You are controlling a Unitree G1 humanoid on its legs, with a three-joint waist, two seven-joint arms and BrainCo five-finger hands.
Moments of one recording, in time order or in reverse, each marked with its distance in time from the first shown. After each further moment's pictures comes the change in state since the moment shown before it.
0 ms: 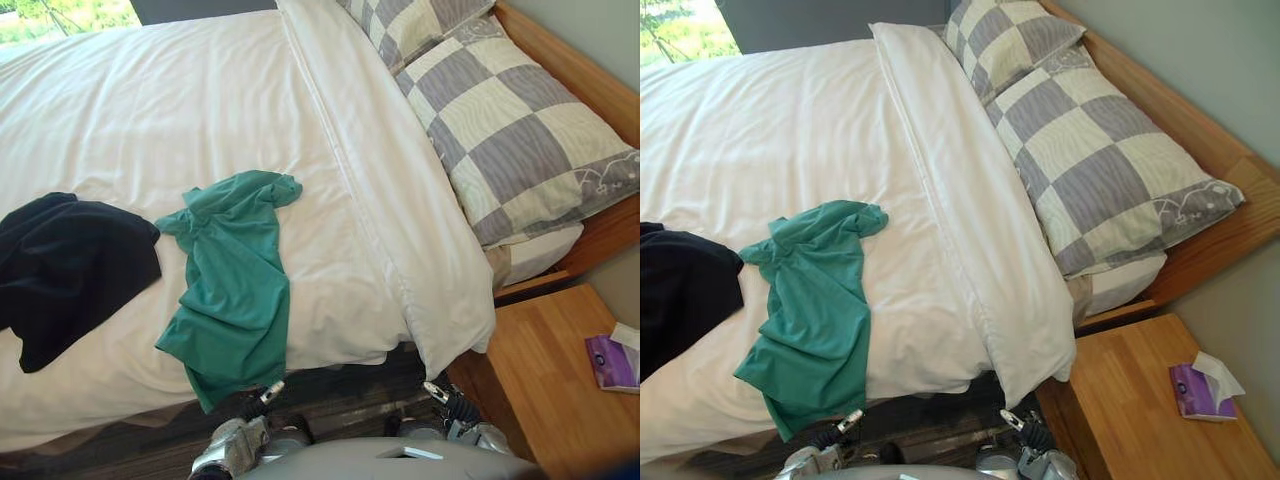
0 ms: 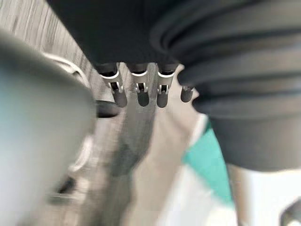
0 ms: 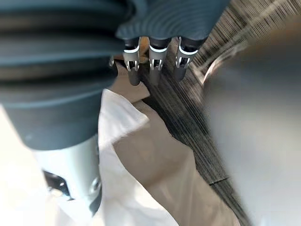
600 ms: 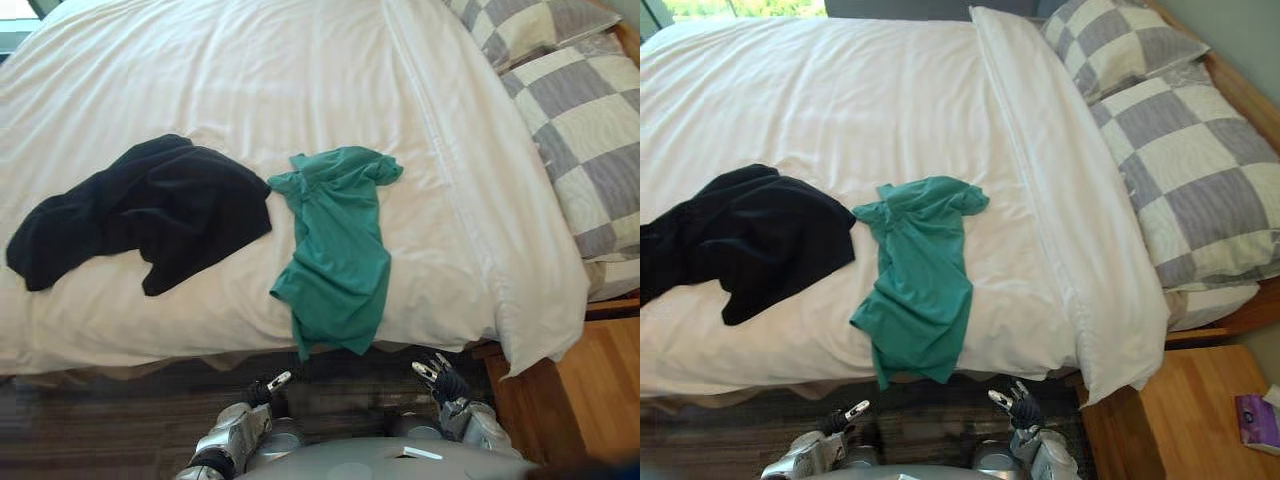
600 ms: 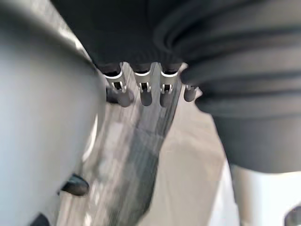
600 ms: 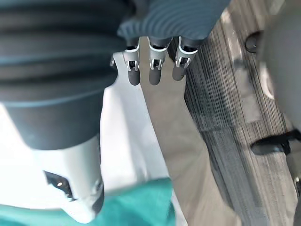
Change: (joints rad) left arm -0.029 -0.001 -0.148 0.021 0.123 0.056 0.009; right arm -0.018 0.008 0.098 -0.050 0.008 -0.052 0.084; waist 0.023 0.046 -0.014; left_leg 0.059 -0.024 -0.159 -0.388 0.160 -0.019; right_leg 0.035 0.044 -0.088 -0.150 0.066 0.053
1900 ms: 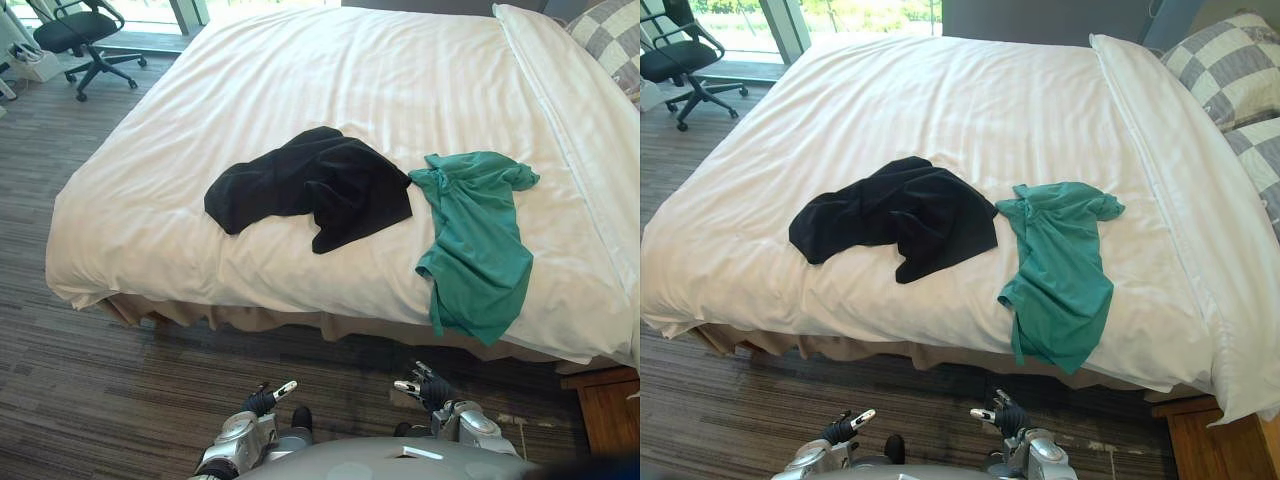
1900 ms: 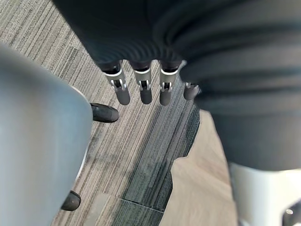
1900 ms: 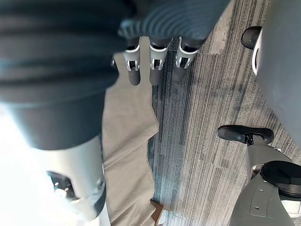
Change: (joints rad) left arm 0.039 0.000 -0.060 -0.004 0.021 -0.084 0.022; right arm -0.056 -0.027 0.190 0.079 -0.082 0.005 -0.002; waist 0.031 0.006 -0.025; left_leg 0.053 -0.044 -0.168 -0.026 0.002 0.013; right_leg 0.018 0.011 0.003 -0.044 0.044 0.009
